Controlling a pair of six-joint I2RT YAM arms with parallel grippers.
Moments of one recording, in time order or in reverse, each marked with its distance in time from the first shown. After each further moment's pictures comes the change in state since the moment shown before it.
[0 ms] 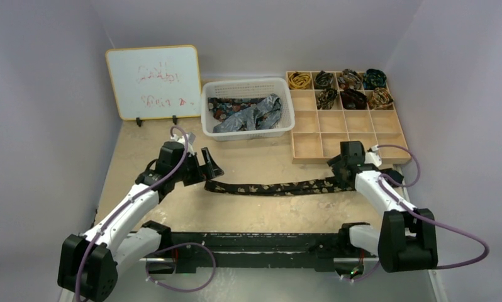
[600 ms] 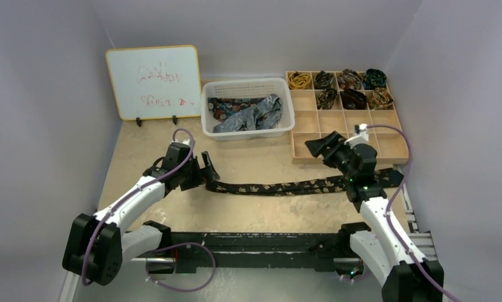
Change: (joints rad) left arm 0.000 0.134 0.000 -0.038 -0.128 -0.002; right arm 0.001 -0.360 -0.082 0.444 -0.505 -0.345
